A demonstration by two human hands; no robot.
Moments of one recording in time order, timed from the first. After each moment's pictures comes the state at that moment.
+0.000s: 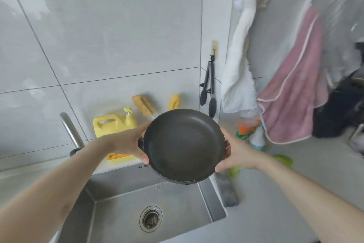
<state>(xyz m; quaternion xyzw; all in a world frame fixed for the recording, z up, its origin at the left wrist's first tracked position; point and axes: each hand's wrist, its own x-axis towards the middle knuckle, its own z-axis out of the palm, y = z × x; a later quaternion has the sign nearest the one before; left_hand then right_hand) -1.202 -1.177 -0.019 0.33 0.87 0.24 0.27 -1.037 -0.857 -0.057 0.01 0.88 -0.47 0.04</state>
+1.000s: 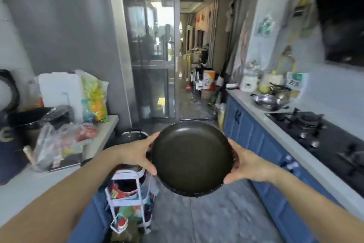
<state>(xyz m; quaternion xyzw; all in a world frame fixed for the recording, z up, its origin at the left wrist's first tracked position) -0.580 -0.498 -0.024 0.81 0.40 0.03 0.43 -0.231 -0.627 -0.018 0.57 0.68 -0.39 -0.25</state>
